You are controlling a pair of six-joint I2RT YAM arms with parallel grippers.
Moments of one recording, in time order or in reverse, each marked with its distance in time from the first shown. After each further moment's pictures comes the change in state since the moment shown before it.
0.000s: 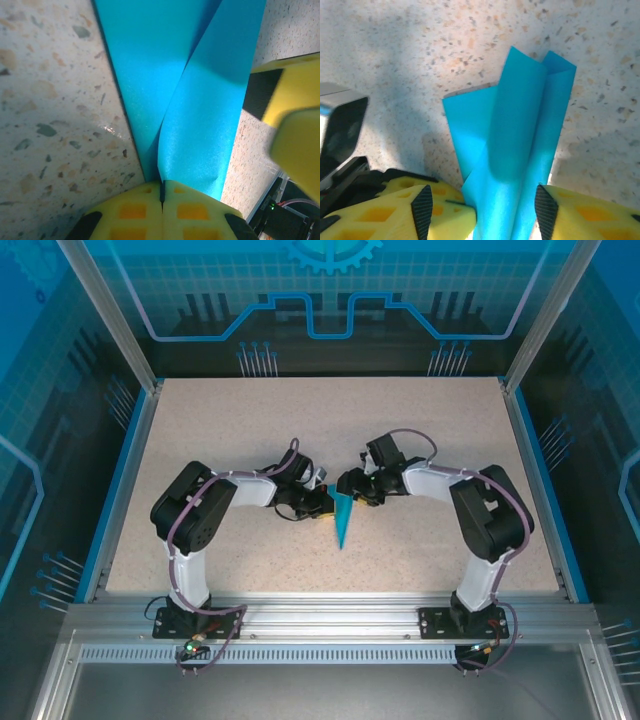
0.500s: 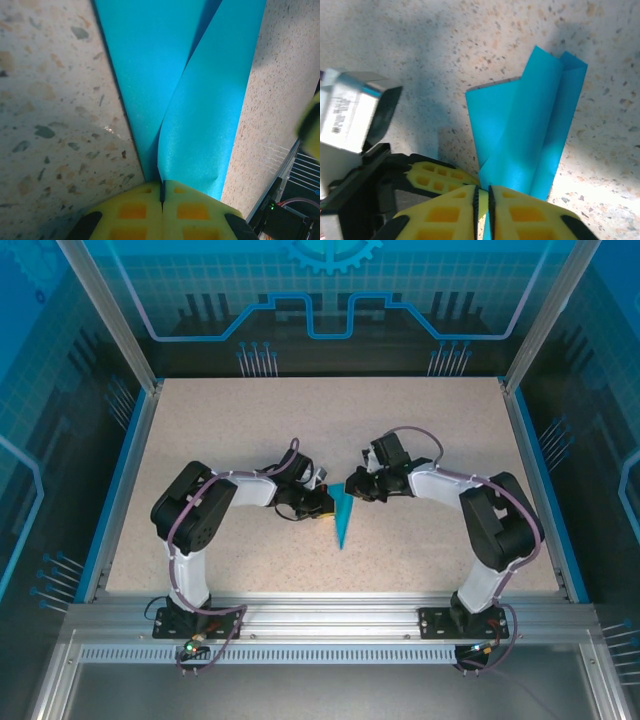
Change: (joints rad) left arm 0.000 0.002 0.003 -0.002 0.001 0.000; right arm 0.001 -0.044 -0.026 0.009 -0.016 -0.015
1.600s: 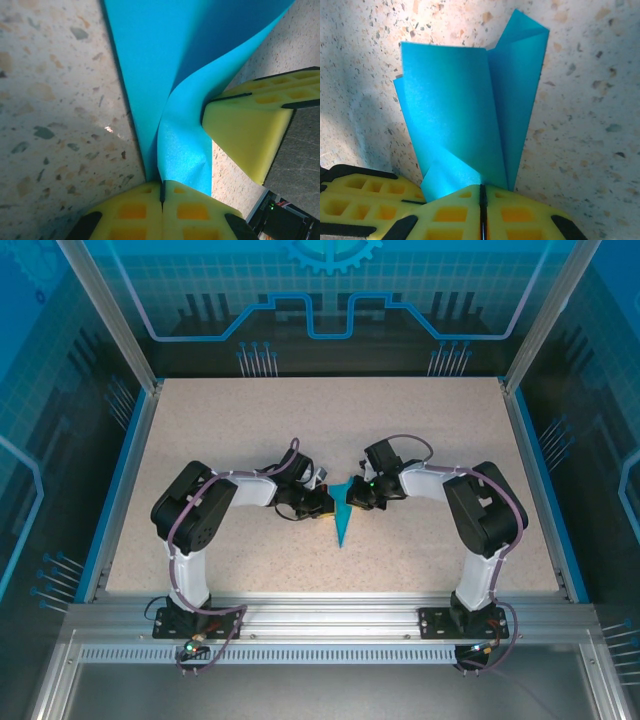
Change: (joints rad) left arm 0.000 0.002 0.002 -0.003 0.000 0.000; right arm 0.008 0.108 0.021 -0.046 0.027 -0.025
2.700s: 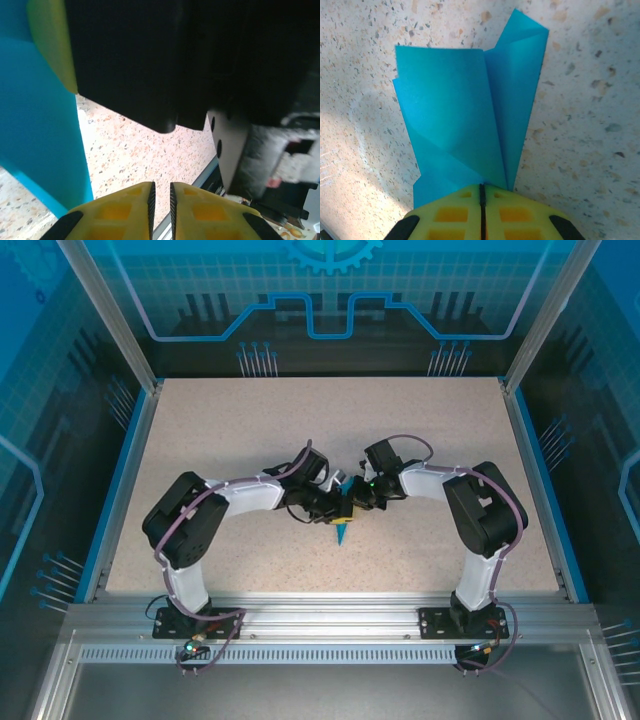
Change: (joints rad) left arm -0.117 -0.099 0.060 -0.100 0.083 -0.064; right arm 0.000 0.002 -0.002 0.000 0.000 0.000
